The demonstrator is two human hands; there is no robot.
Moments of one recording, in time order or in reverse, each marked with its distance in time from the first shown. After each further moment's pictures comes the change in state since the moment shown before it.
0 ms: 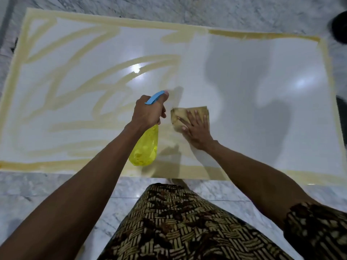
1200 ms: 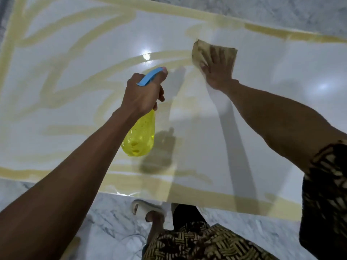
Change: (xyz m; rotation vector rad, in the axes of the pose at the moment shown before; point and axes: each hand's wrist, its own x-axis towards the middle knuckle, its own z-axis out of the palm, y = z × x) left_hand 0.094 -0.001 -0.053 -0.088 0.099 0.036; right_hand 0.259 0.052 -0.095 -0.130 0.072 0.139
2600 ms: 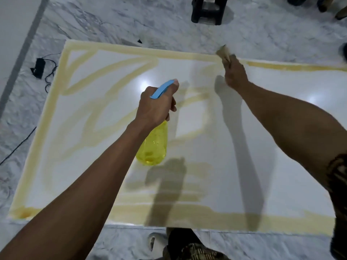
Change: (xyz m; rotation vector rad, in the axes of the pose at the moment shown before) left_hand 0.013 0.030 -0.105 -0.108 -0.108 0.120; right_hand 0.012 -0.061 -0.116 0.568 0.314 0.329
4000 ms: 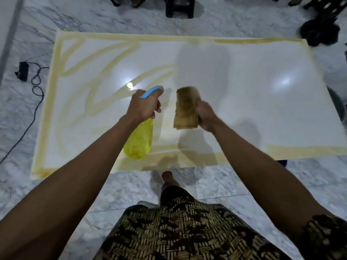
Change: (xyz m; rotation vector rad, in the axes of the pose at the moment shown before) left_hand -0.127 -0.046 -0.016 0.132 -0.108 -0.053; right_hand -0.328 -0.010 0.018 1.046 -0.333 0.397
